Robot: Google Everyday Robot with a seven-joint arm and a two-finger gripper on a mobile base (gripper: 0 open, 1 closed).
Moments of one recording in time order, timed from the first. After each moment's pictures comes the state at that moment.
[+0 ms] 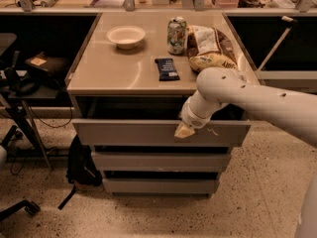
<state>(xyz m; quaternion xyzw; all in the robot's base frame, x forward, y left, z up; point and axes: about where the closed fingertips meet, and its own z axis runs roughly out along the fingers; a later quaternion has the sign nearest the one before) 0.604 -0.081 0.629 -0.67 0.72 0.08 0.18</state>
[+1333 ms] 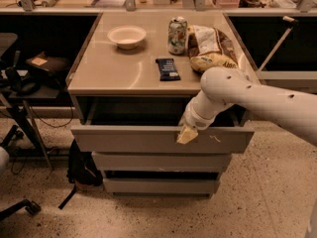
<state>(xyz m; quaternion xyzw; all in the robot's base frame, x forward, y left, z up) 0.600 -0.099 0.642 -0.66 0.72 0.08 0.18</state>
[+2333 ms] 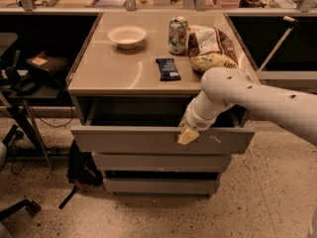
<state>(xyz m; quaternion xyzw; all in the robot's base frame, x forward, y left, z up) 0.596 -0.097 0.642 -0.67 0.72 0.08 0.17</state>
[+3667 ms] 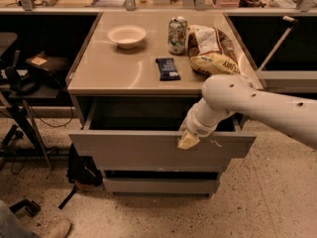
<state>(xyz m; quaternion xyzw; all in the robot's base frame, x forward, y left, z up) 0.577 -0.097 0.640 -0.66 0.73 0.07 0.18</state>
